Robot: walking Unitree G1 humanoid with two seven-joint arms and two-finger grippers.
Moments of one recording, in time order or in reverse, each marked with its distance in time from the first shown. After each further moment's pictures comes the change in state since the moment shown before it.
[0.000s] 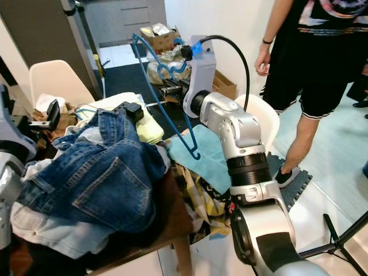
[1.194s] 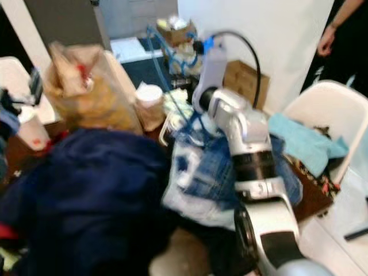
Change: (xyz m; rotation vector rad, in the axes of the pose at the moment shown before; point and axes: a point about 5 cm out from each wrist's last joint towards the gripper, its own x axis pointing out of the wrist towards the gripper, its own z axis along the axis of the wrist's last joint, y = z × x) left arm -0.001 -0.015 0.024 0.112 -0.052 0.010; right arm 0.000 -0.006 0.005 0.001 -0.033 -0.029
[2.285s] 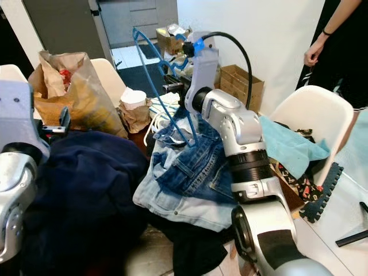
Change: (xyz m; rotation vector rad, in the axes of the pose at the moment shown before) left arm -0.021 -0.016 -0.018 0.013 0.186 0.031; right arm -0.001 -0.002 0.003 -0.032 0.007 0.030
